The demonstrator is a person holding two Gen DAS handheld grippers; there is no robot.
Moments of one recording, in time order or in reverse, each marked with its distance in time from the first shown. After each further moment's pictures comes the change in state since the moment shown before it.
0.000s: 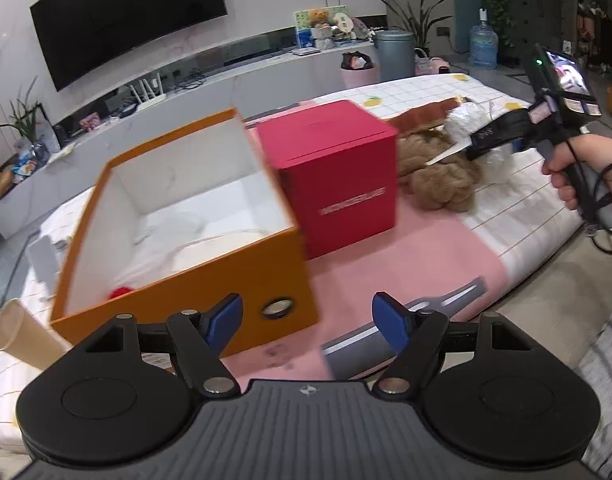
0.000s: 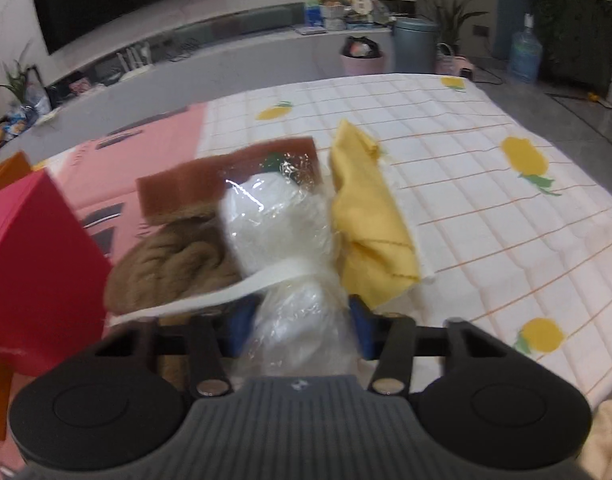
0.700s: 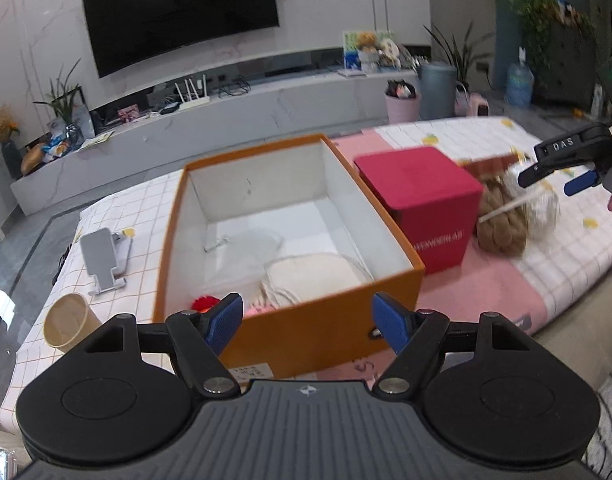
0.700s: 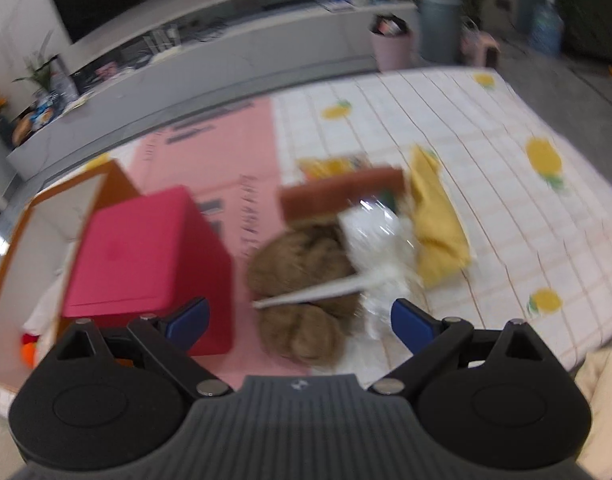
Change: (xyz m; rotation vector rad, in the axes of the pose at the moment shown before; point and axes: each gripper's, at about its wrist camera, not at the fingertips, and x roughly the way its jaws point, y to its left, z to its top) left arm -0.027 0.093 0.005 -0.113 -0.042 0.055; right arm -0.080 0.059 0.023 0.031 0.126 0.083
